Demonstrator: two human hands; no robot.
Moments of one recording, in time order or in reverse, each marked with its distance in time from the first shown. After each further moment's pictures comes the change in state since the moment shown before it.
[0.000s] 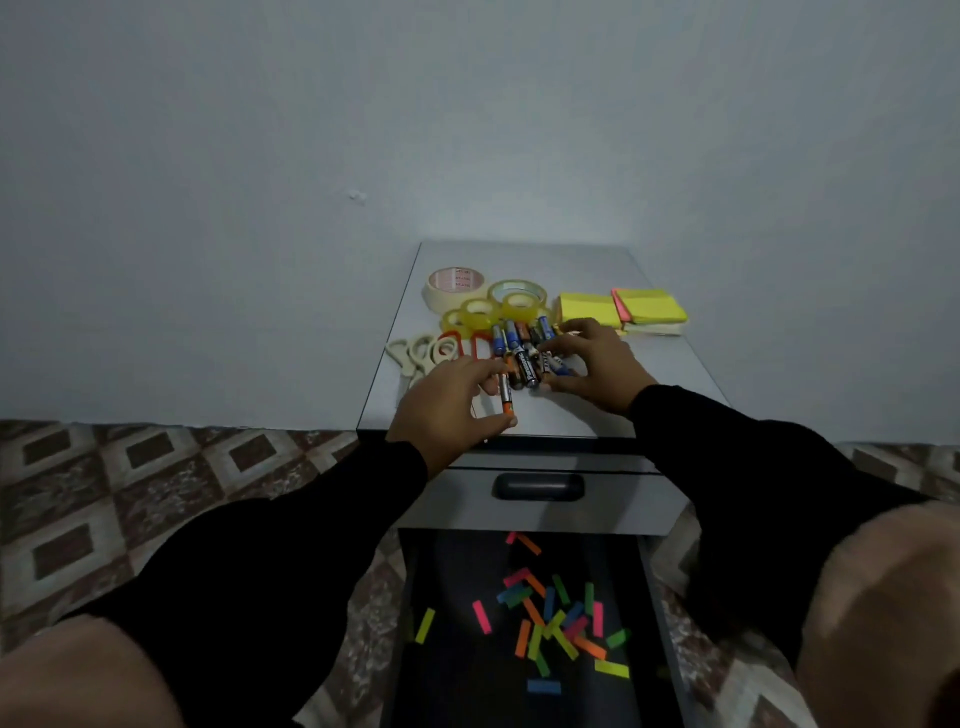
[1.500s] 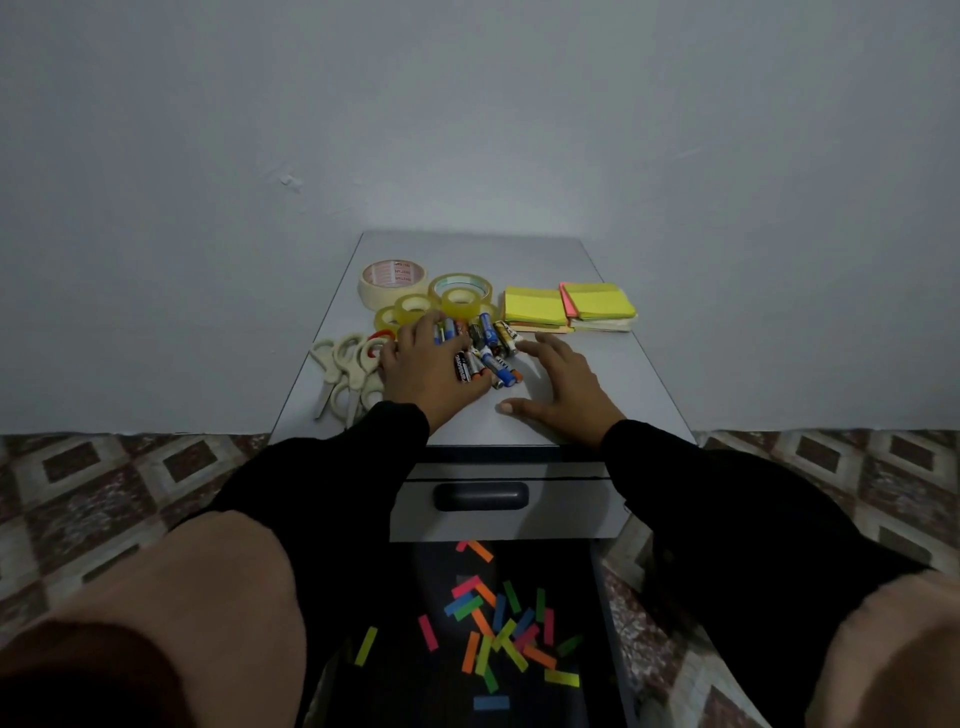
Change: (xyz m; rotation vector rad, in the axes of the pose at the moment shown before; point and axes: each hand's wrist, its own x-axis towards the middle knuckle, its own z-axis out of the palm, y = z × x) left_hand 0.081 -0.009 0.070 0.398 0.045 -0.221; right_hand -0.019 0.034 0.016 0.159 0.013 0.106
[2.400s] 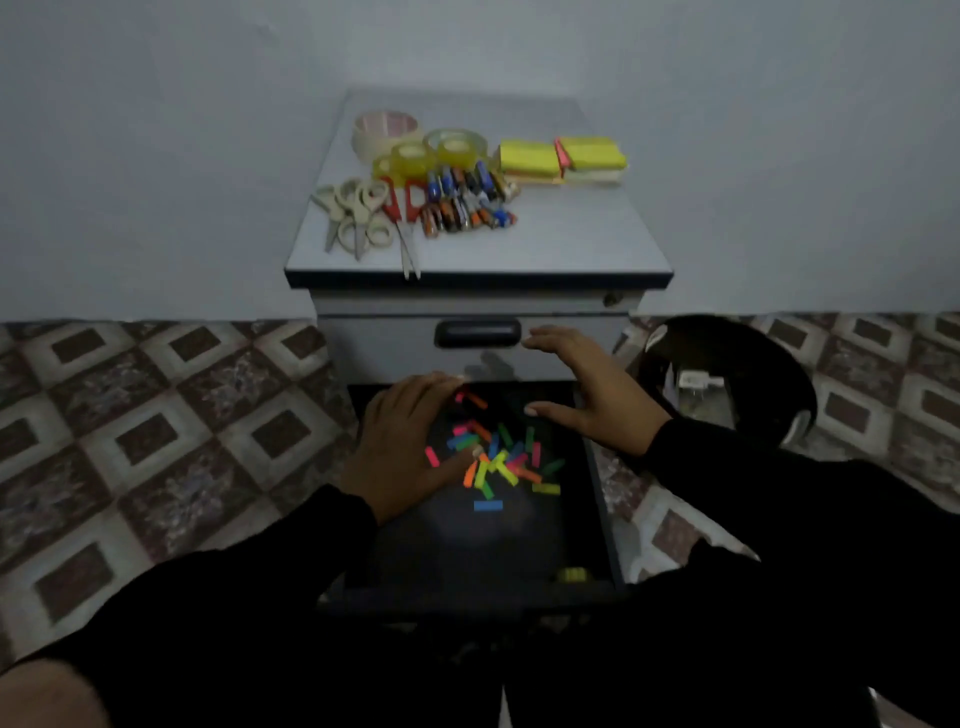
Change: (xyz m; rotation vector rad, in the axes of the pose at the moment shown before) left_hand -0.232 -0.043 0.021 -0.329 -0.043 0.328; right_hand -0.180 -0.014 0.012 0.079 -0.129 -0.243
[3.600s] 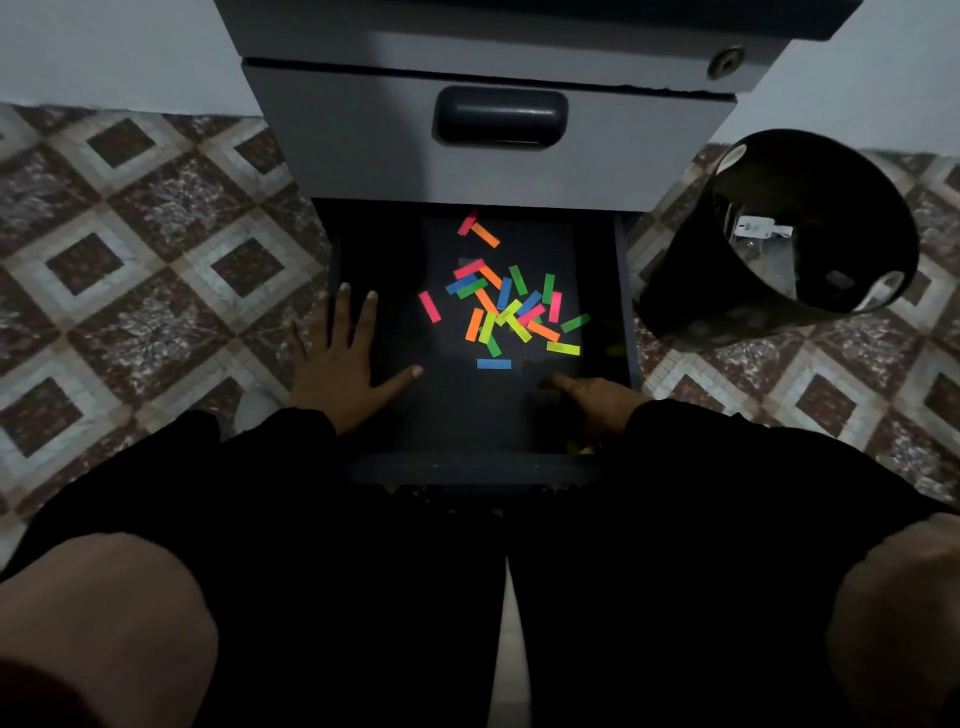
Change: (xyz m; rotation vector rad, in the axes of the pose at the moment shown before) left_hand -0.093 -0.089 0.096 0.270 -0.416 -0.555; right_hand -0.072 0.087 0.163 -0.173 -0.953 0.495
